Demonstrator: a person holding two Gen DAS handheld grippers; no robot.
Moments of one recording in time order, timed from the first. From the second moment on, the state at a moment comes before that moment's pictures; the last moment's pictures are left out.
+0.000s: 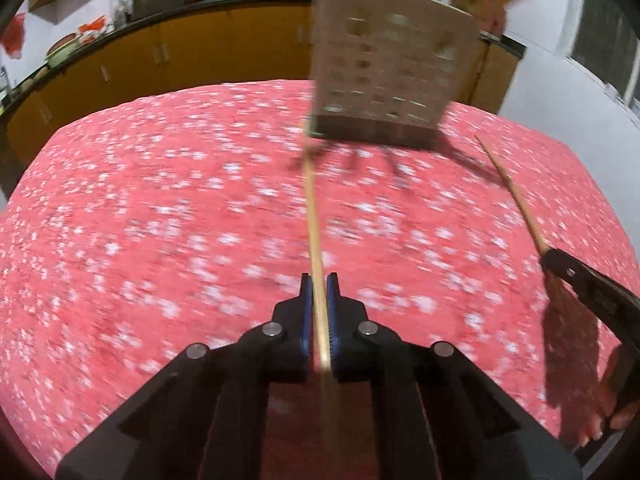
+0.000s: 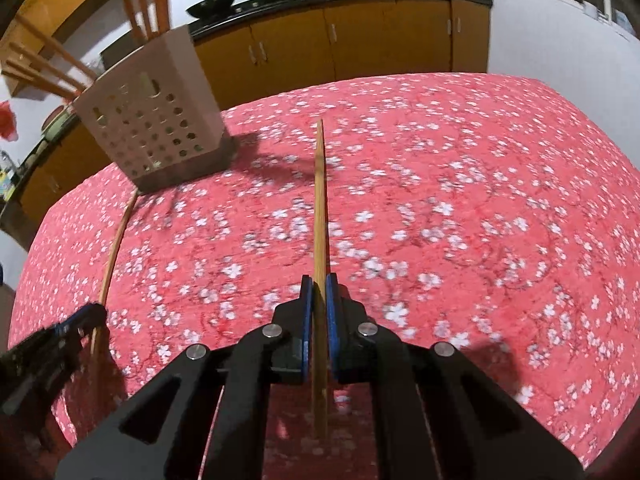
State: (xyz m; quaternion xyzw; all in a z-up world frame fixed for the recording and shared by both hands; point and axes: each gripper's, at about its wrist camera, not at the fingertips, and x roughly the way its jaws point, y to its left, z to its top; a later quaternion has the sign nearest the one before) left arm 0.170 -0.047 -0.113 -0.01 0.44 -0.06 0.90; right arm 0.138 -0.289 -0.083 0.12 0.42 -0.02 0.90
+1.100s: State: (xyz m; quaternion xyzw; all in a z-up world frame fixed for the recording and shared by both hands) left arm 0.188 0.022 -0.109 -0.05 0.42 -0.05 0.90; right arm 0.158 -0.266 -0.091 0.06 0.42 0.02 0.91
